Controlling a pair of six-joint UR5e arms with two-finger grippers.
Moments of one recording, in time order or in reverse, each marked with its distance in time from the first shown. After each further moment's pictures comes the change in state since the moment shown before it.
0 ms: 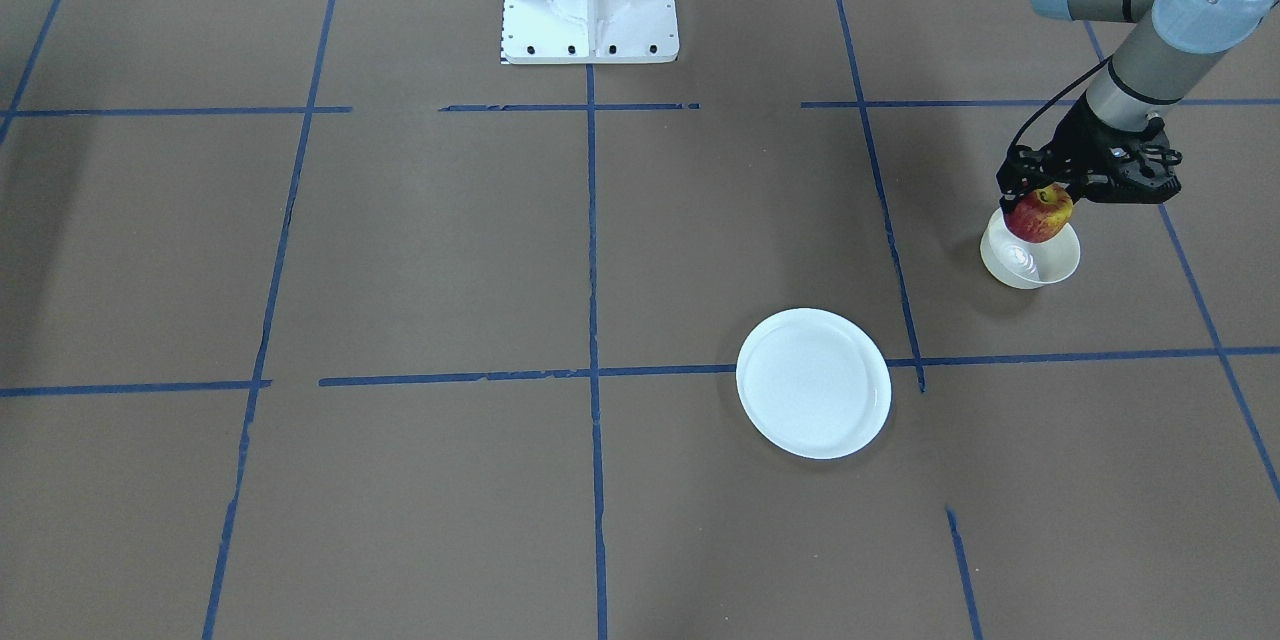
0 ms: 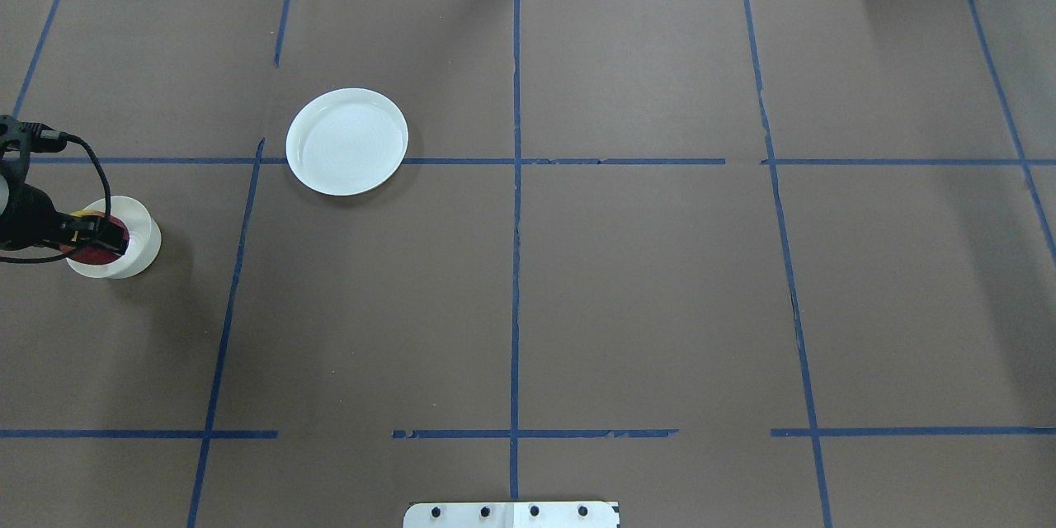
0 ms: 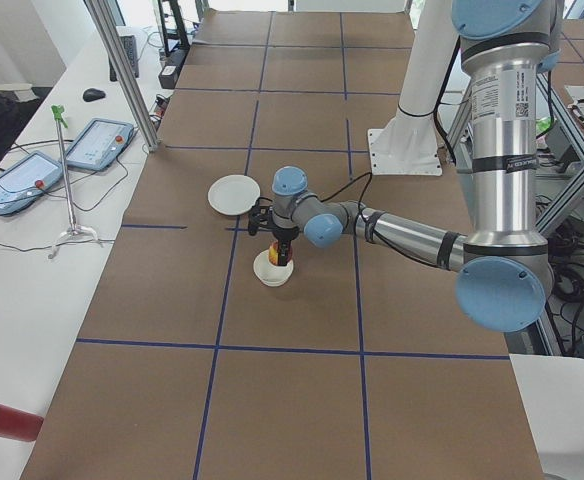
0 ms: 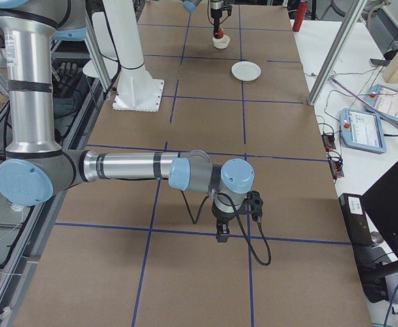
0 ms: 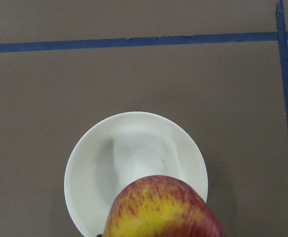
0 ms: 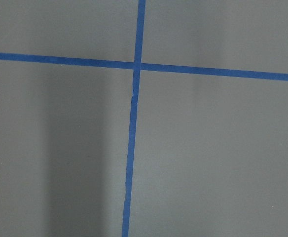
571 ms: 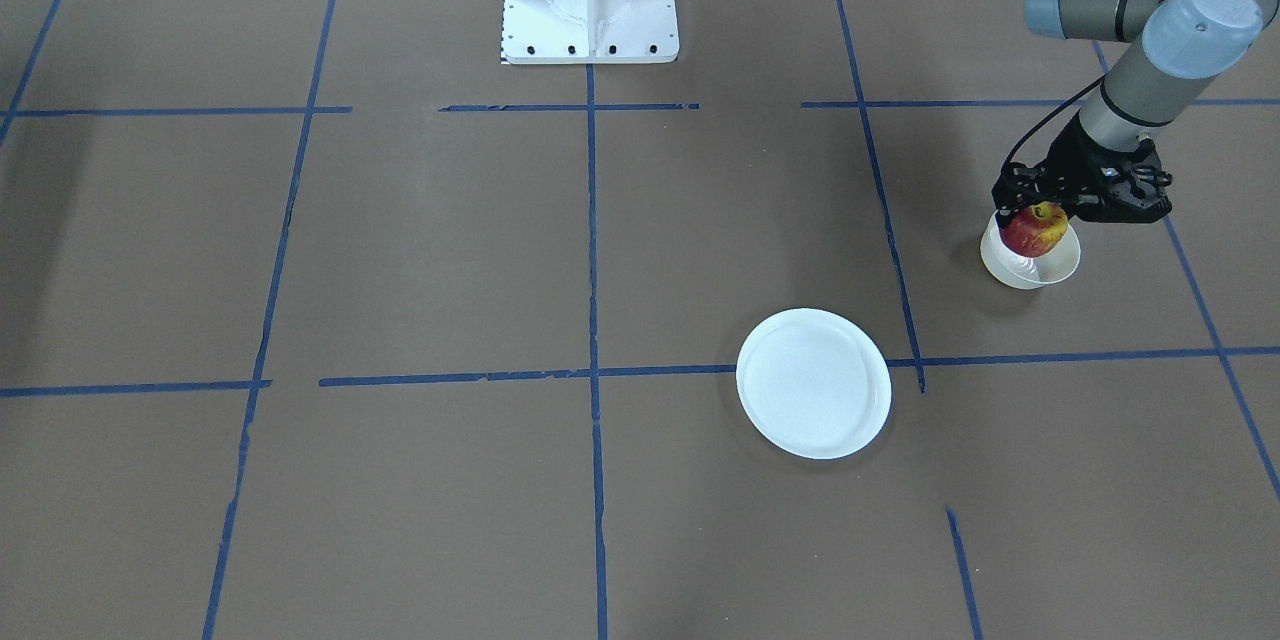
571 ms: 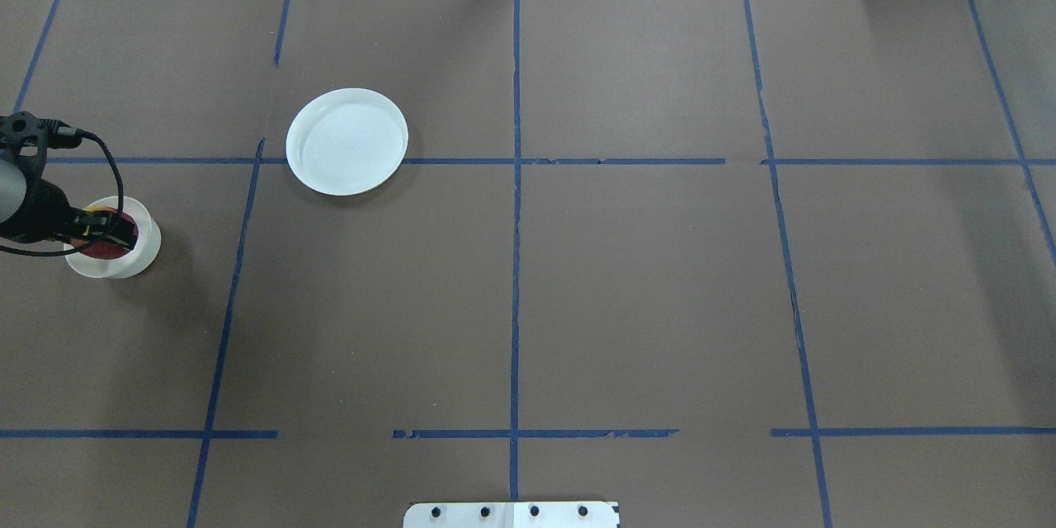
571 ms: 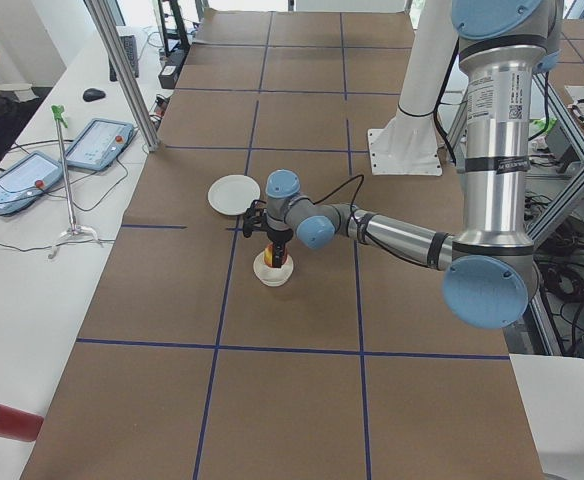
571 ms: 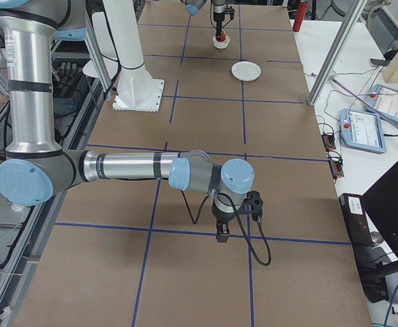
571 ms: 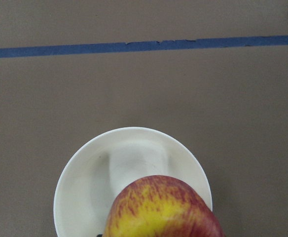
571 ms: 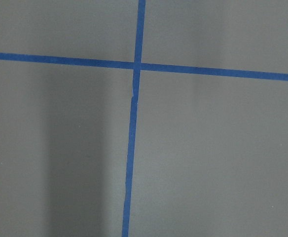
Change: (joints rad) left arm 0.000 -0.030 0.047 -0.001 0.001 0.030; right arm 0.000 0.000 0.000 0.000 0.000 0.000
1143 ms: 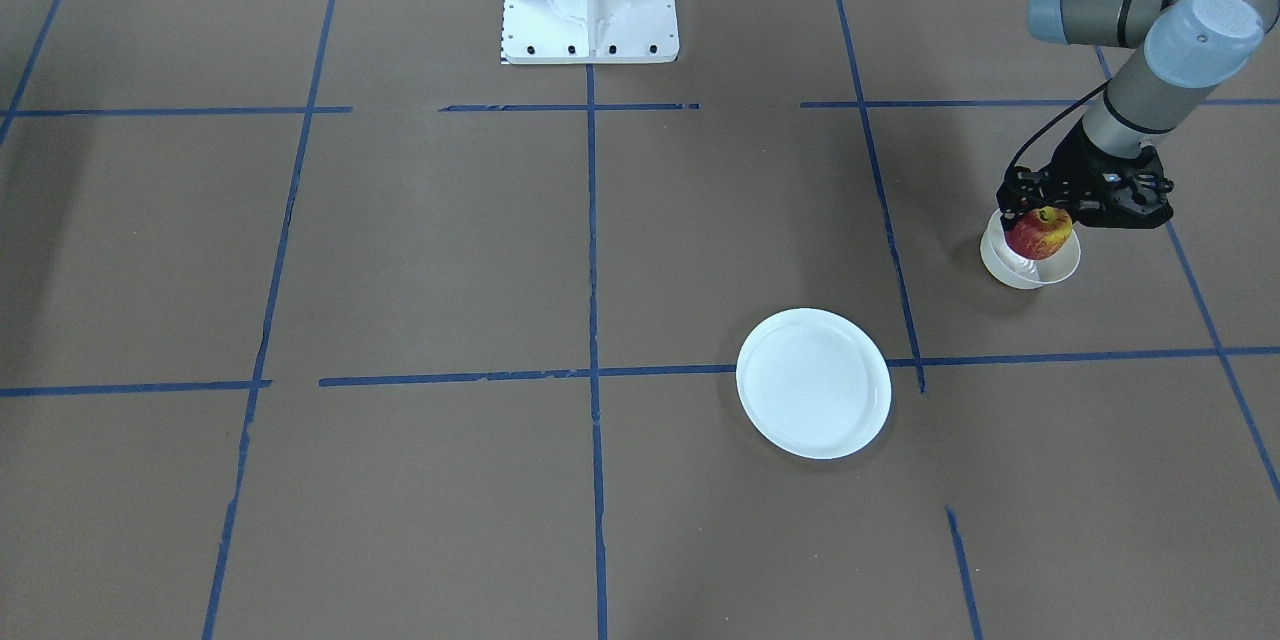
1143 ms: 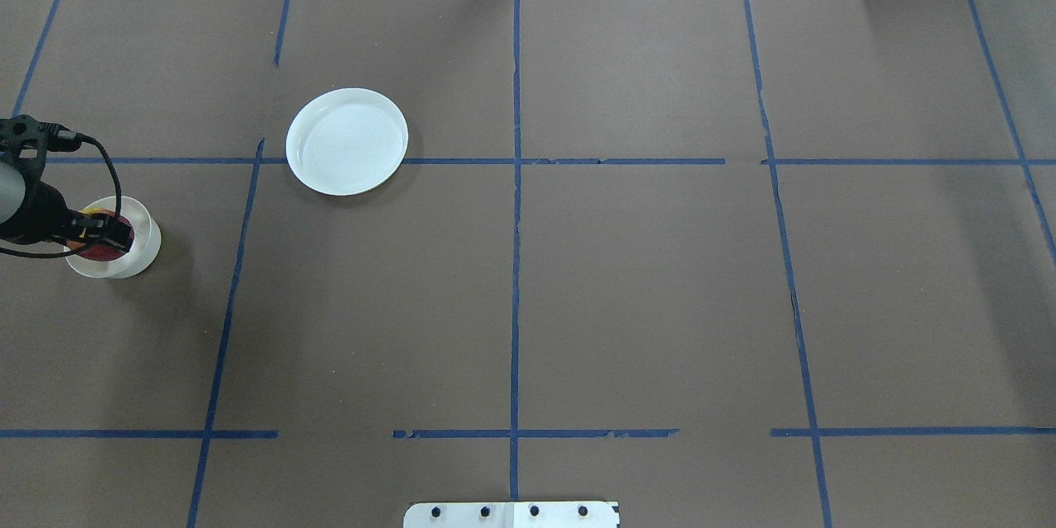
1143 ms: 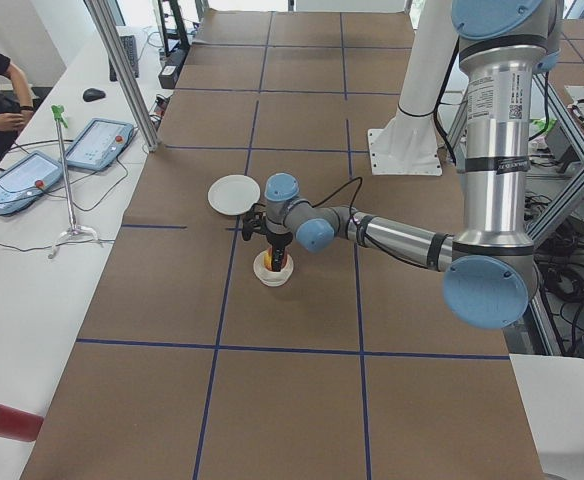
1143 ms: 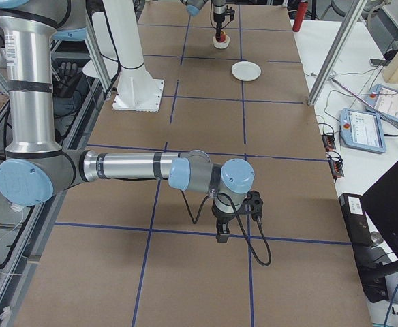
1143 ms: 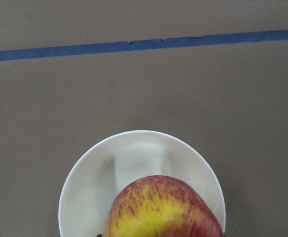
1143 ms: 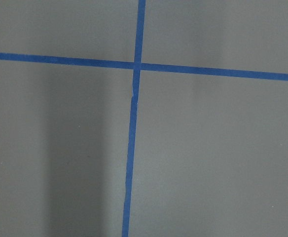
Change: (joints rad) left arm -0.003 0.000 0.020 -0.001 0.000 0.020; right arm 0.000 0.000 0.000 0.000 0.000 0.000
